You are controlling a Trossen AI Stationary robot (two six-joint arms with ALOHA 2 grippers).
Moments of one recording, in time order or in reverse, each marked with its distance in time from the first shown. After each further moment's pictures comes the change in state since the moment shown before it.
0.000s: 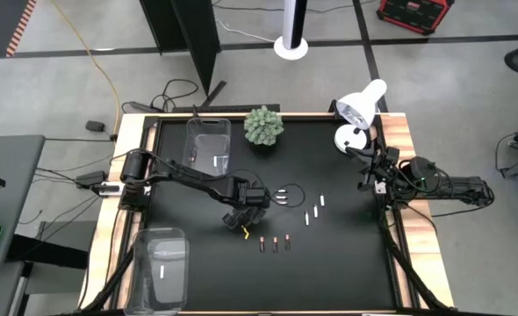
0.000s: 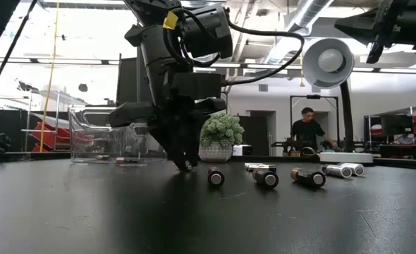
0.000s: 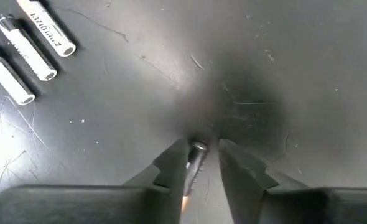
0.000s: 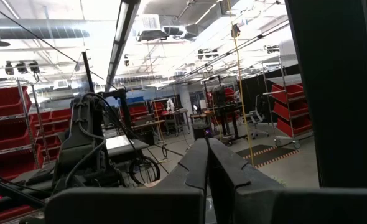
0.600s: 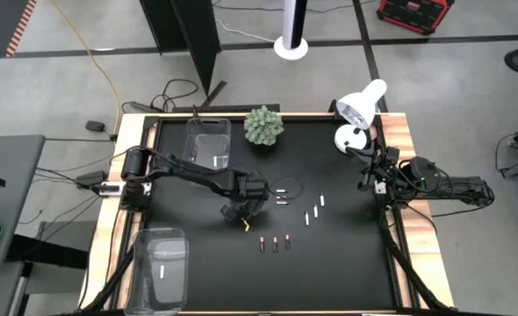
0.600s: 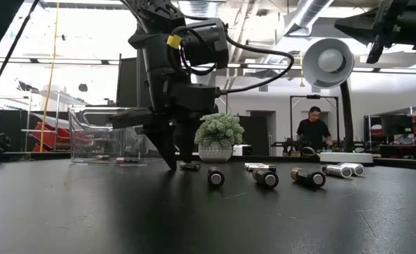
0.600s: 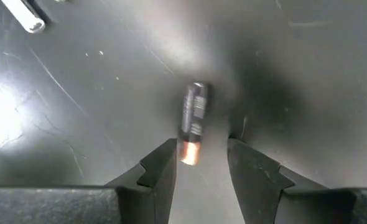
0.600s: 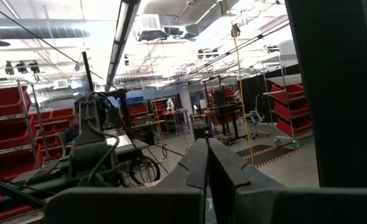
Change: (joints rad) left arm 0.068 -0.002 0.001 -0.078 -0.076 0.036; right arm 0.000 0.000 0.000 0.000 0.000 0.000
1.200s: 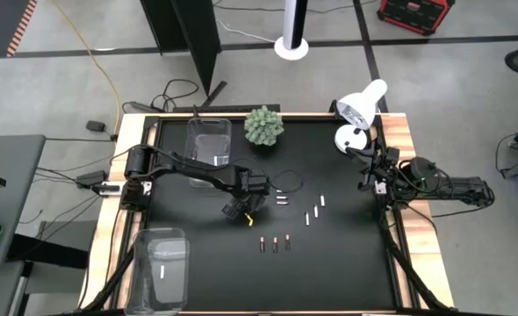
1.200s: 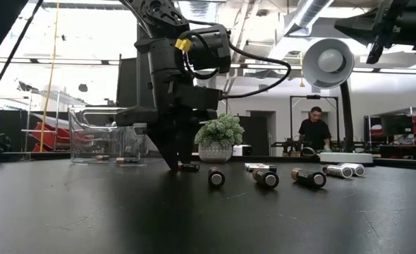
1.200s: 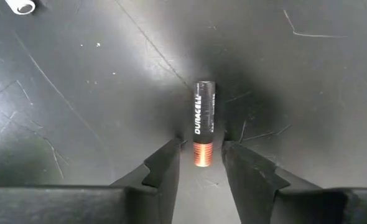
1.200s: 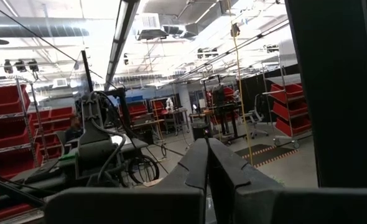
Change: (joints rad) left arm 0.009 0.072 0.020 0.000 0.116 -0.085; right arm -0.004 0.000 0.000 -0.004 0.000 -0.003
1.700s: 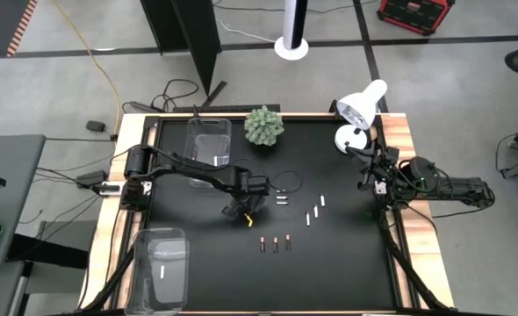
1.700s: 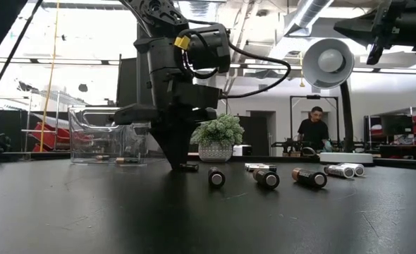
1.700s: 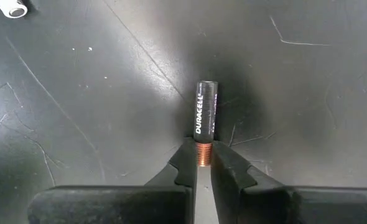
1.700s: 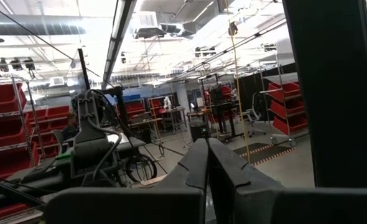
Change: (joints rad) left arm -0.002 -0.001 0.000 0.002 0.017 -0.014; right arm -0.009 0.000 0.000 -0.009 0.000 0.003
